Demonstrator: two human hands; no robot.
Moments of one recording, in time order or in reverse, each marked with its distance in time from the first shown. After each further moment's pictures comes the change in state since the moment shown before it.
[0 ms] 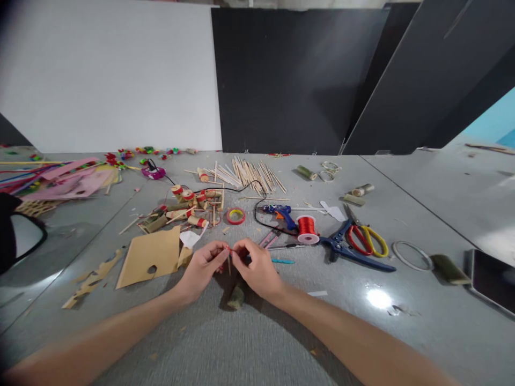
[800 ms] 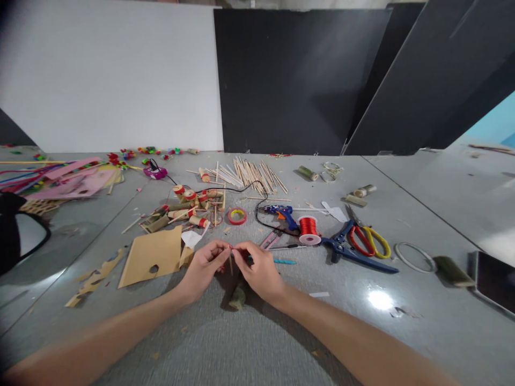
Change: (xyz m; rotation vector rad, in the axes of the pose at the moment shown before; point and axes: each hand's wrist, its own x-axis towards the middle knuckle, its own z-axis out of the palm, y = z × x) left_hand 0.000 0.002 0.000 0.009 0.025 0.006; right_hand -0.002 0.000 0.001 -0.081 0.042 -0.047
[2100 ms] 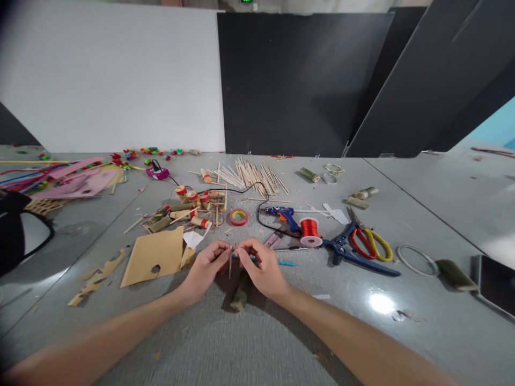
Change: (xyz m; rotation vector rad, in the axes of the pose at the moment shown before) left_hand -0.001 0.004 0.003 -0.019 -0.004 -0.005; right_hand -0.001 0.005 -0.004 0.328 -0.071 0.143
